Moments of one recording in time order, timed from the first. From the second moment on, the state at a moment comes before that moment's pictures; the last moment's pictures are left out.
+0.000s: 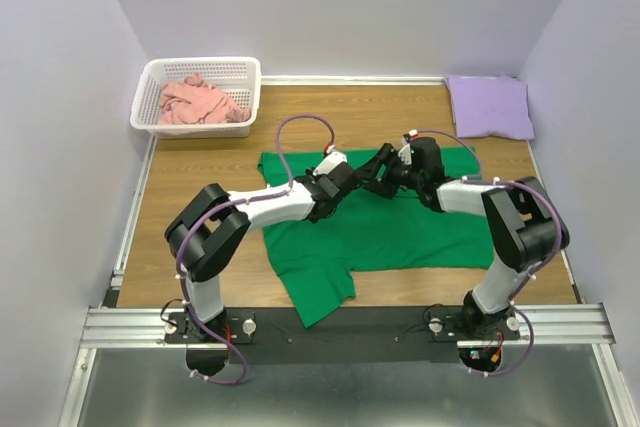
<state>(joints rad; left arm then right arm) -0.87 1.80 1.14 -0.46 -0.70 -0.33 0.35 1.70 0.76 0.39 -0.49 1.00</state>
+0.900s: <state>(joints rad) -0.64 1.87 1.24 -0.35 -0.60 -0.23 0.53 1.97 1.00 0.49 -0.46 1.01</state>
